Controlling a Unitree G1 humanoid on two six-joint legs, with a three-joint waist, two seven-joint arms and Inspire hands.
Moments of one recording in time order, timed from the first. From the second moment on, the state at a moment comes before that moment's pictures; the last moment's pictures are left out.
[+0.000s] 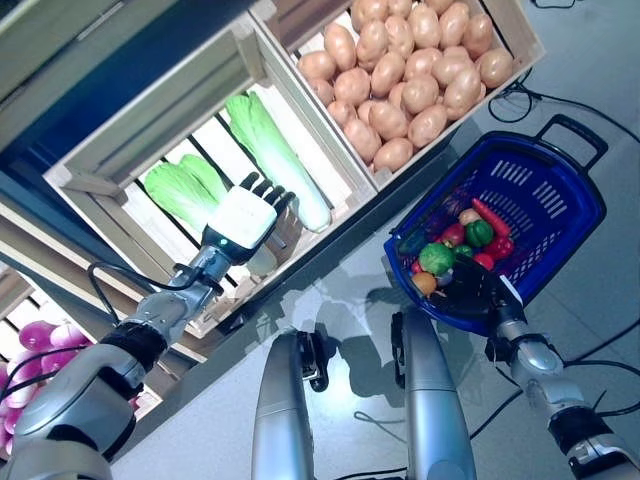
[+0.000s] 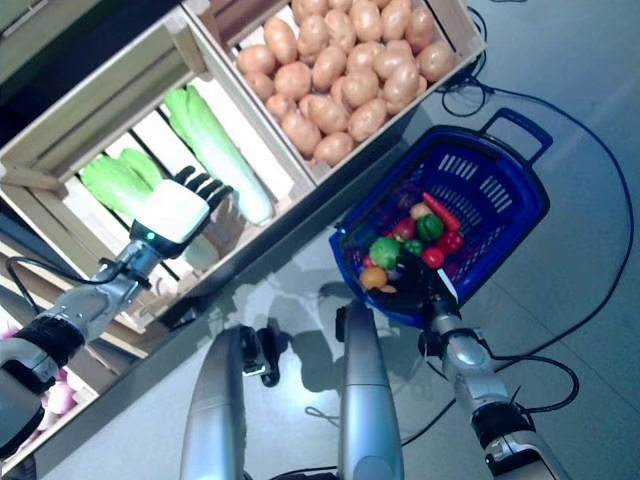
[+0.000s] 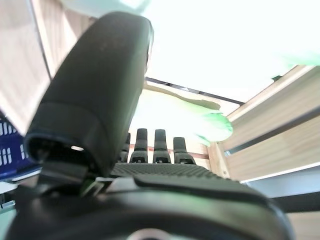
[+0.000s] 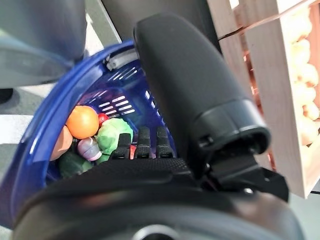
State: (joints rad) left arm -0.76 0.85 -0.78 0.69 0.97 -0.02 0.64; right arm -0.31 -0.59 0.29 0.61 0.61 -0.22 0.02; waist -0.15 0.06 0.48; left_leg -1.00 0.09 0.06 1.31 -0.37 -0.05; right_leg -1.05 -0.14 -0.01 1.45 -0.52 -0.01
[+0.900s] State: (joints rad) left arm -0.70 0.85 -0.73 0.67 0.97 0.03 0.54; right arm -0.27 -0.61 0.28 0.59 0.68 -0.21 0.02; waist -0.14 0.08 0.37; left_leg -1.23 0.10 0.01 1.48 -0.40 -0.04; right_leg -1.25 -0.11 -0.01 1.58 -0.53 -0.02
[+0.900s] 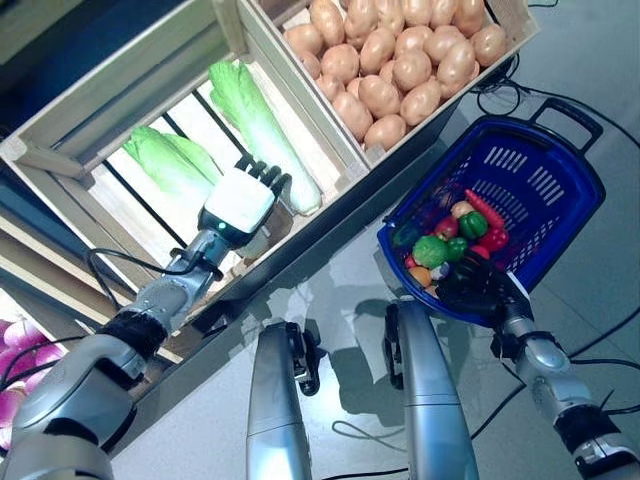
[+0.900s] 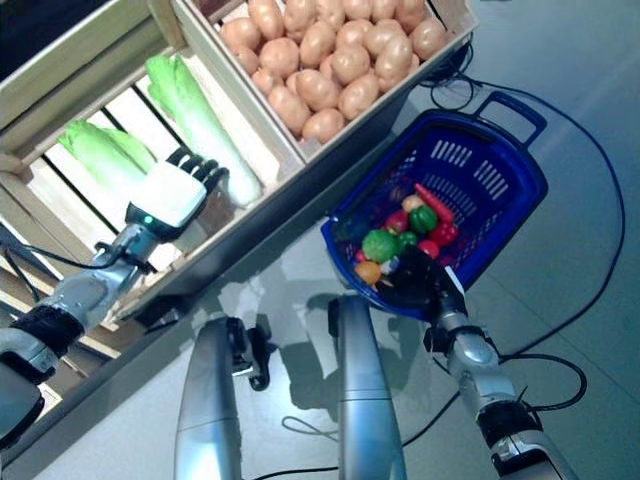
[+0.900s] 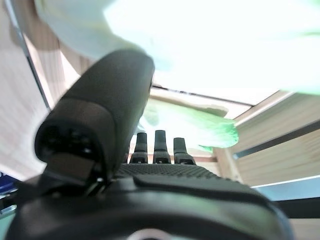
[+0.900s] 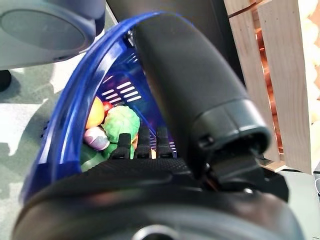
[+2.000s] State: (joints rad) left arm -0.83 0.85 -0.76 0.85 0.86 -0.03 0.57; right arm -0.44 -0.66 0.30 0.78 0.76 -0.27 0.02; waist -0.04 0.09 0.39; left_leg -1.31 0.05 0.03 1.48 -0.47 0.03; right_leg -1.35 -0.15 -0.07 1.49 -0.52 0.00
